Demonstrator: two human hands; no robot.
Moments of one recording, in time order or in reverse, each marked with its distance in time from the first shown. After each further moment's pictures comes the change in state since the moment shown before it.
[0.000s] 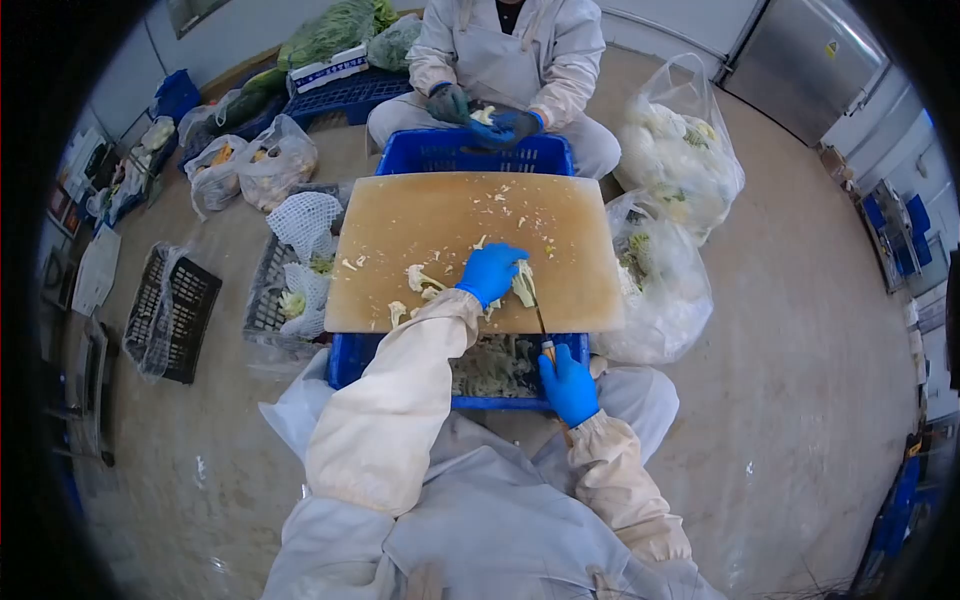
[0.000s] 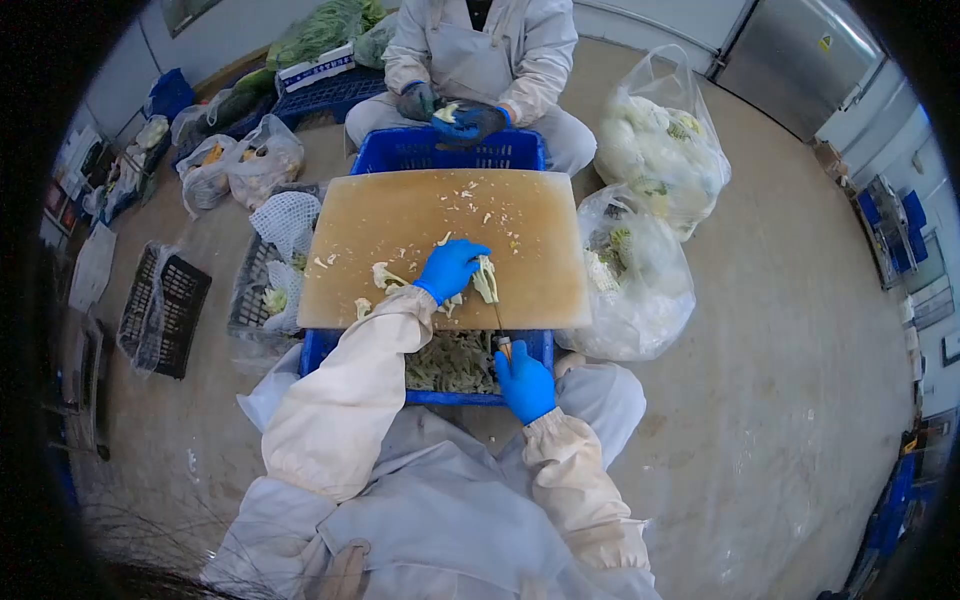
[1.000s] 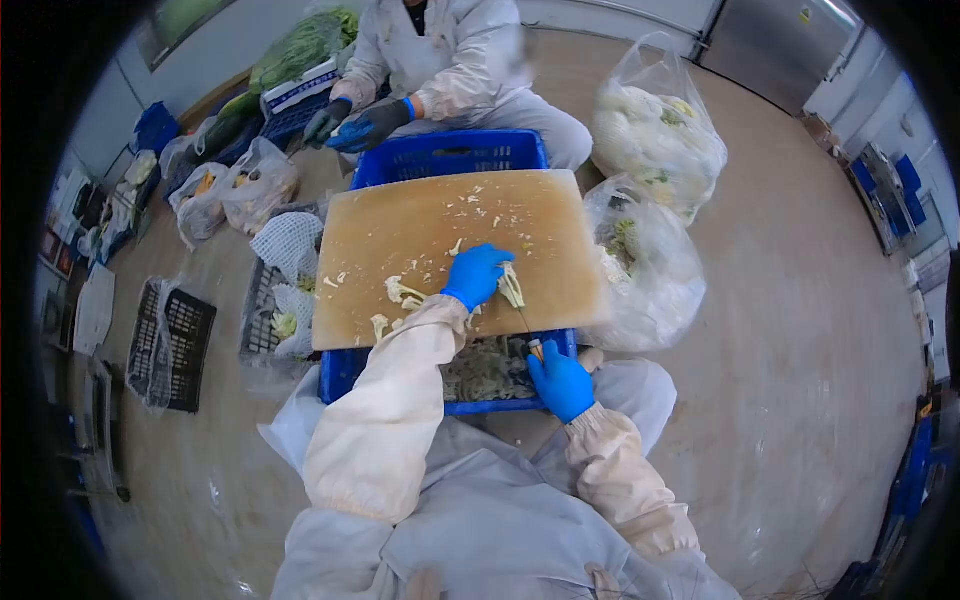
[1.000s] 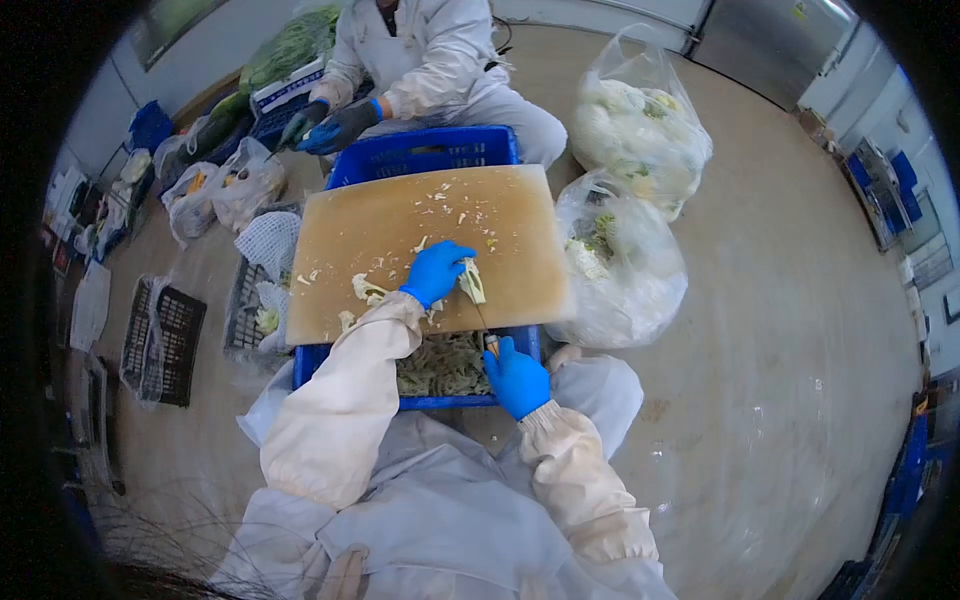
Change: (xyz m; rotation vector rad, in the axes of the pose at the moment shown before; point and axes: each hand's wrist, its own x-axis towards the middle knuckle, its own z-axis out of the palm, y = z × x) left_hand 0.007 0.004 0.011 -0.002 0.013 0.060; right_hand 0.002 0.007 -0.006 -0.051 -0.005 0.007
